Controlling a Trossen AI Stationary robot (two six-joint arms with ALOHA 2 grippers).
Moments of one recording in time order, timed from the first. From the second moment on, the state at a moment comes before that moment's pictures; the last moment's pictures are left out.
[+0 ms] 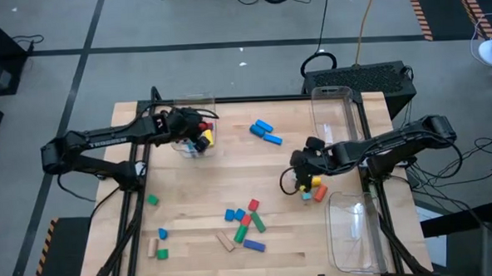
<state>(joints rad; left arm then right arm) 0.36 1.20 0.88 -0.60 -0.30 -0.24 0.15 1.32 0.86 -0.68 0.34 0.42</state>
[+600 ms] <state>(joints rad) 0.47 1.30 0.88 -0.72 -0.38 -0.20 0.14 1.34 0.86 -0.74 0.22 0.48</state>
